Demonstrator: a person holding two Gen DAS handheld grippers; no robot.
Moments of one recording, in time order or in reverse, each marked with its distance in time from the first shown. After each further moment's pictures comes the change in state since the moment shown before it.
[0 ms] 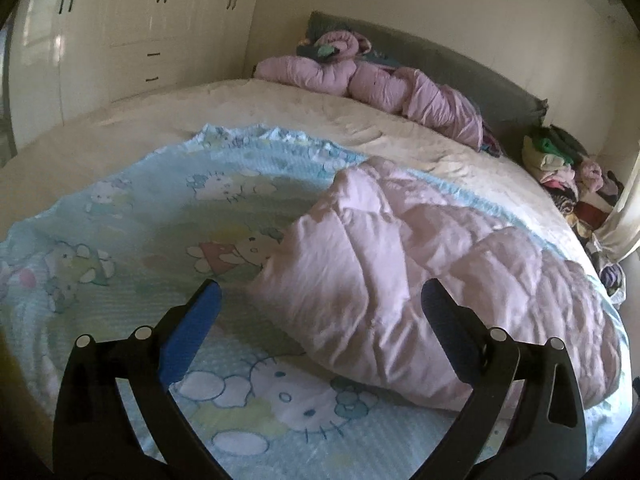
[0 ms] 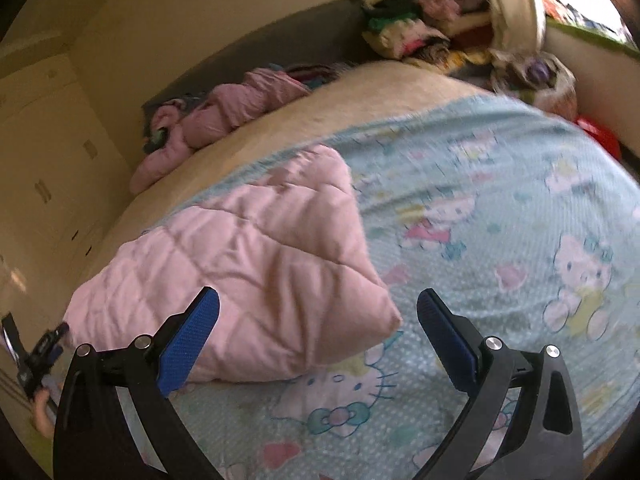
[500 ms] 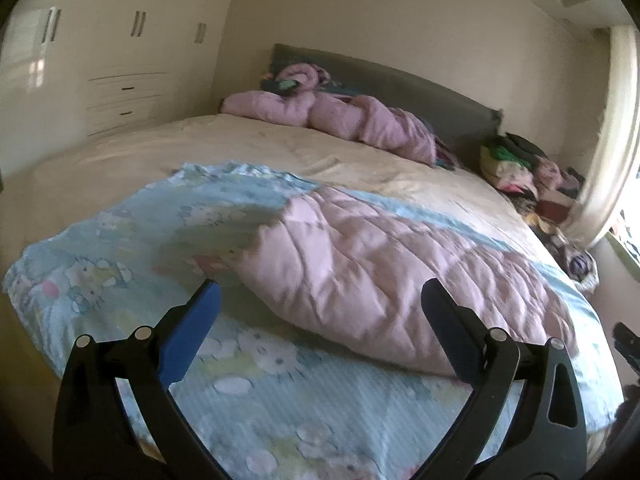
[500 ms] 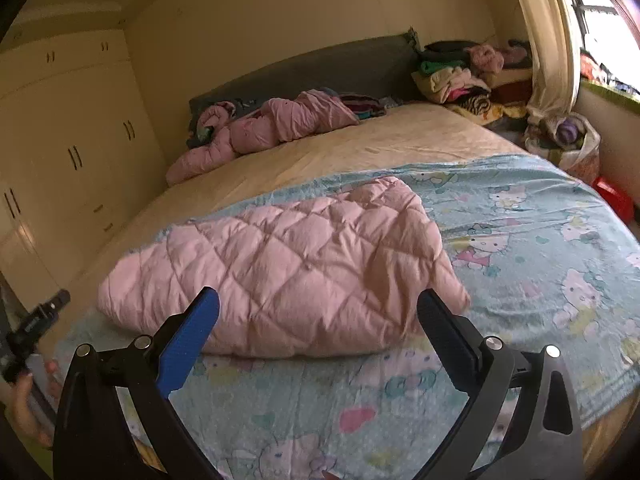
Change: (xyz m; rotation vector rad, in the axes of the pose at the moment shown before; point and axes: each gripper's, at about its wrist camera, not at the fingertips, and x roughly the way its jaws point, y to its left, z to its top) left arm -0.096 -0.024 -0.024 0.087 -0.086 -0.121; right arm -0.063 0.089 -0.037 -0.162 -0.094 0.042
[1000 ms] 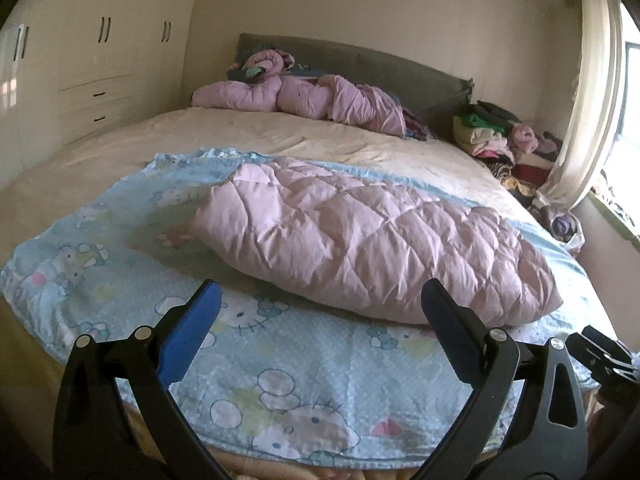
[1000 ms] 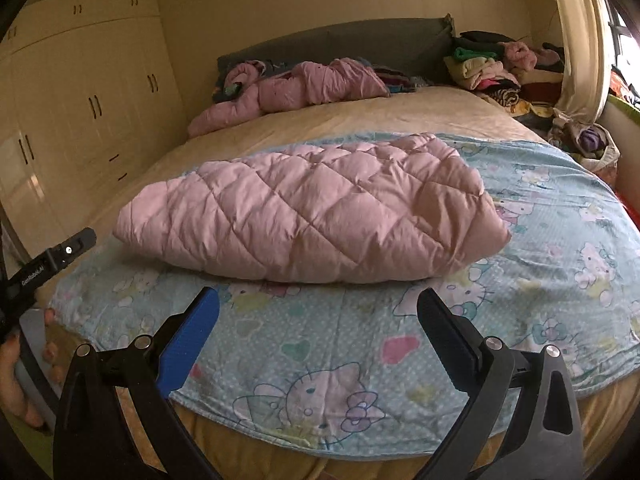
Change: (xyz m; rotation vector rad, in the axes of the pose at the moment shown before) left arm -0.013 -0.037 -0.034 0.092 0.061 -0.050; right arm -0.001 0.039 -0.053 -0.105 0.114 0.054
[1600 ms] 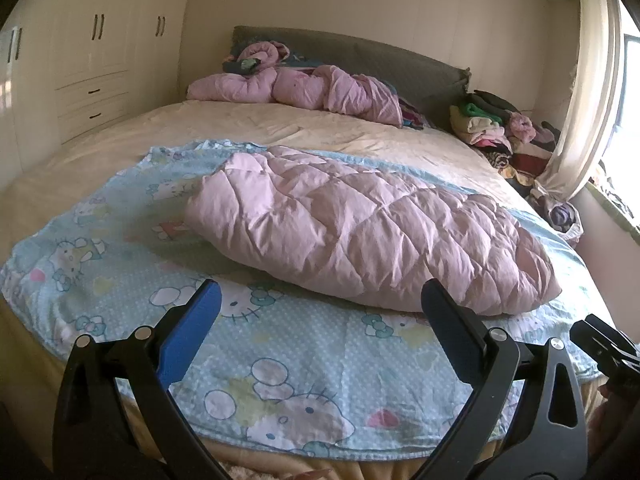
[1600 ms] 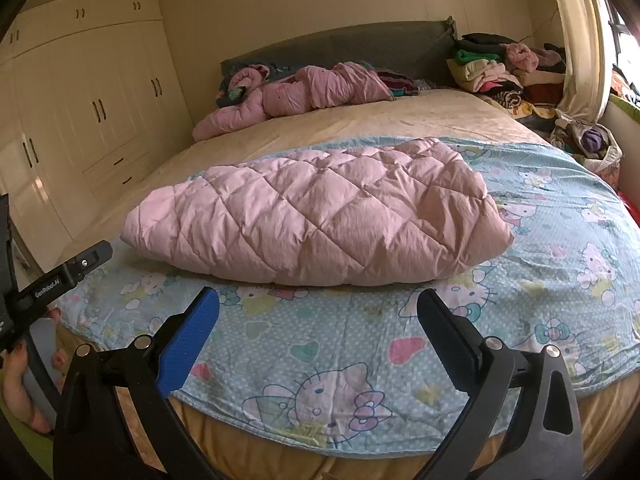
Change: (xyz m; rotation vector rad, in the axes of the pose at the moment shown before) left arm 0.001 -0.006 -0.005 0.011 0.028 -0.014; right arm -0.007 0.003 0.000 0.005 -0.018 0.011
